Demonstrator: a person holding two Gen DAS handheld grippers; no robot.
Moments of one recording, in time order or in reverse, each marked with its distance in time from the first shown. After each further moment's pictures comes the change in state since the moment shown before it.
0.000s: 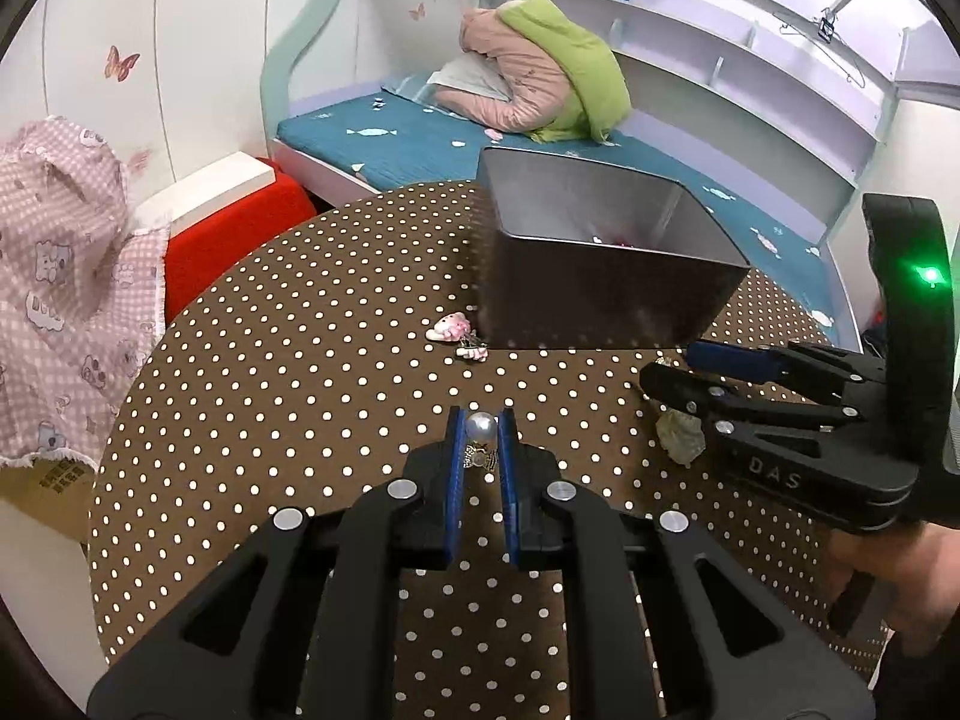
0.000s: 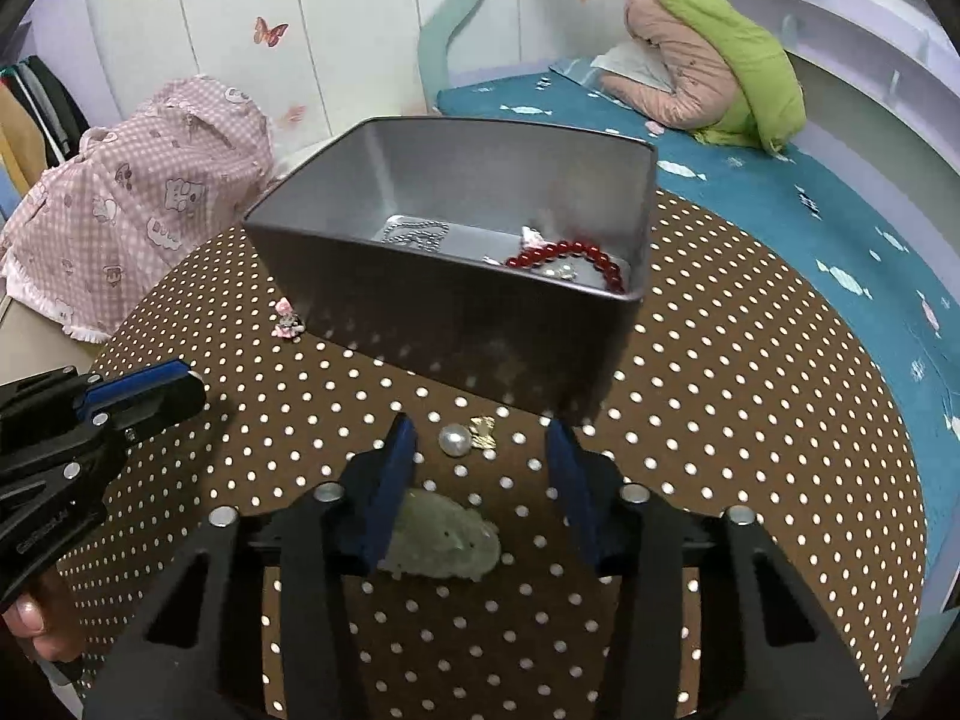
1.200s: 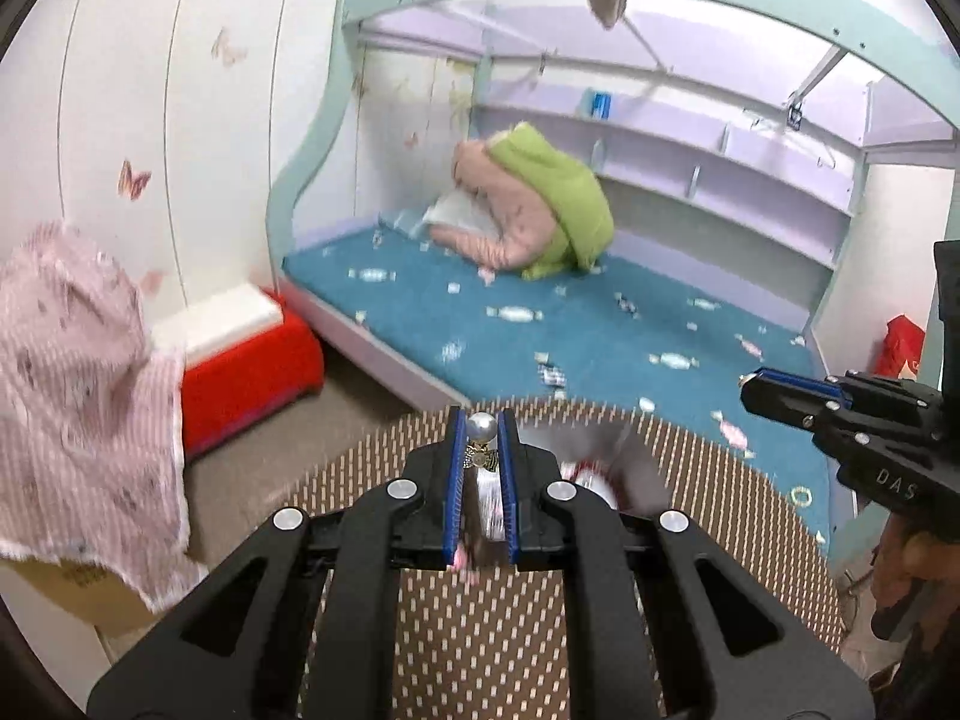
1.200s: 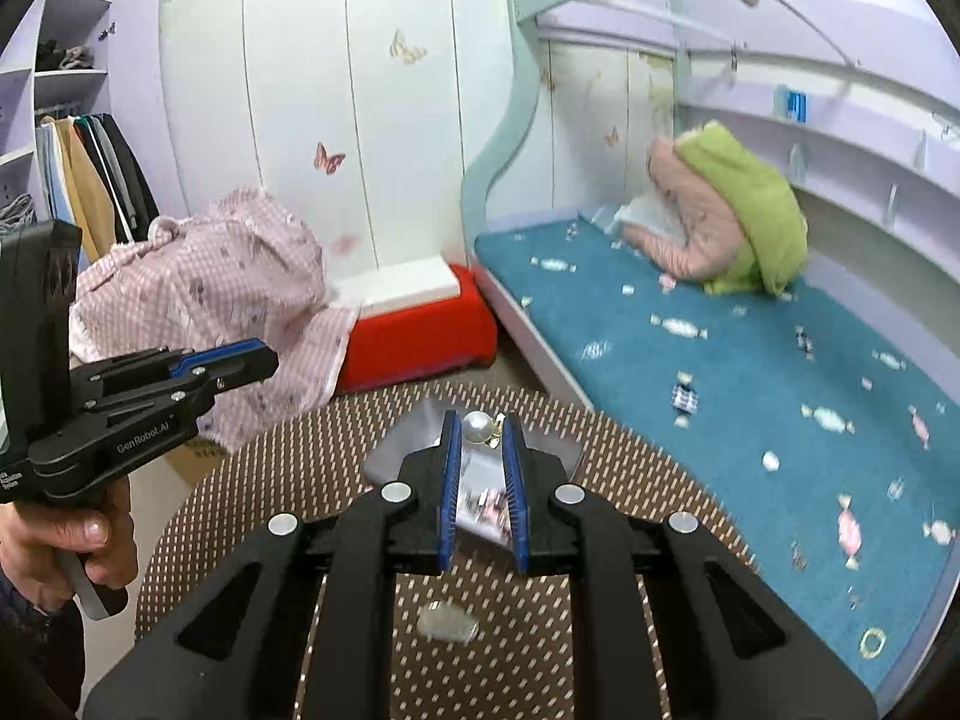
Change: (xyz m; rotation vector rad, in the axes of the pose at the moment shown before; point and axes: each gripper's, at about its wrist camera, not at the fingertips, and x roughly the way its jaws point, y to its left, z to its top) left arm -0.100 -0.011 0.115 0.050 -0.294 0.001; right arm -0.145 -0.018 0.084 -0.050 -0.319 0.080
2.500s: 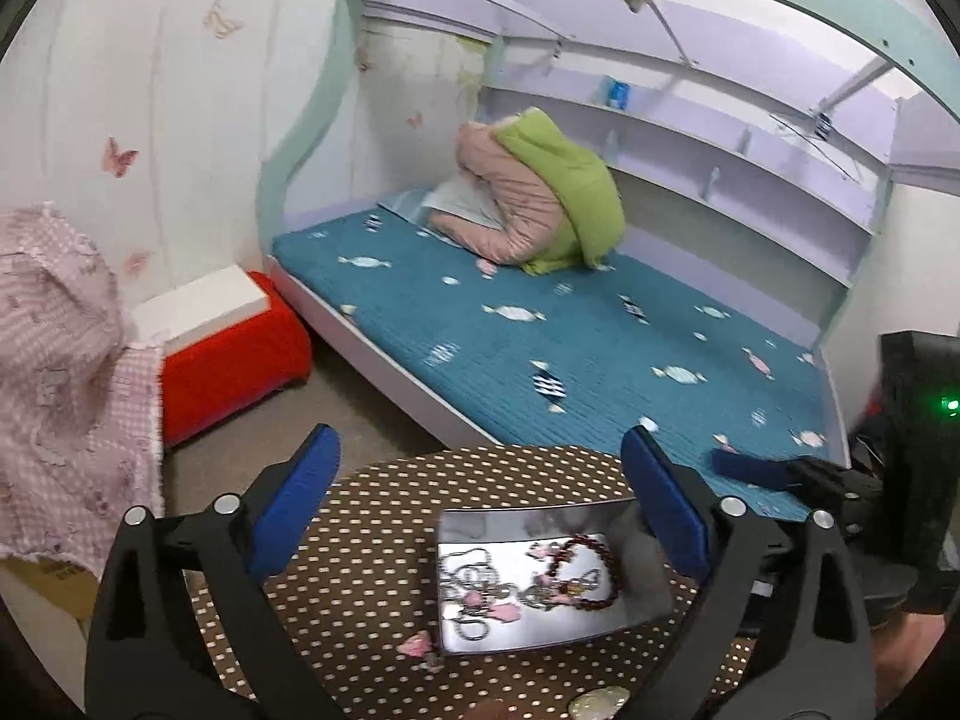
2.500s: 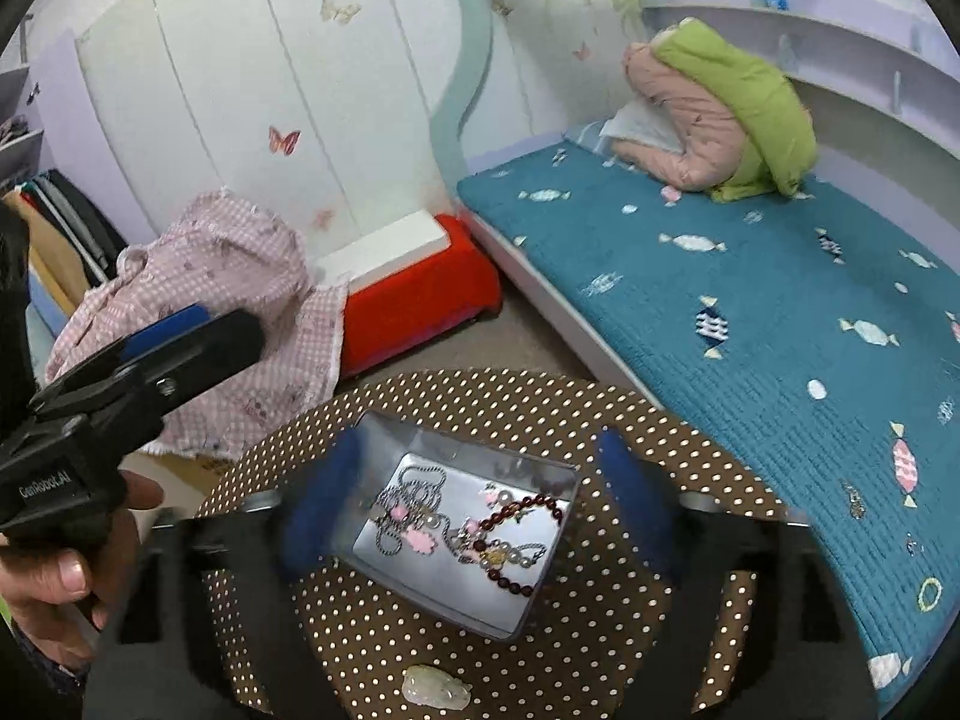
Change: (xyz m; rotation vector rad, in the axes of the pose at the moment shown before) left arm 0.081 -0.007 0.040 -0.066 0.044 0.032; right arm 0.081 -0.050 0.002 0.202 0.129 0.027
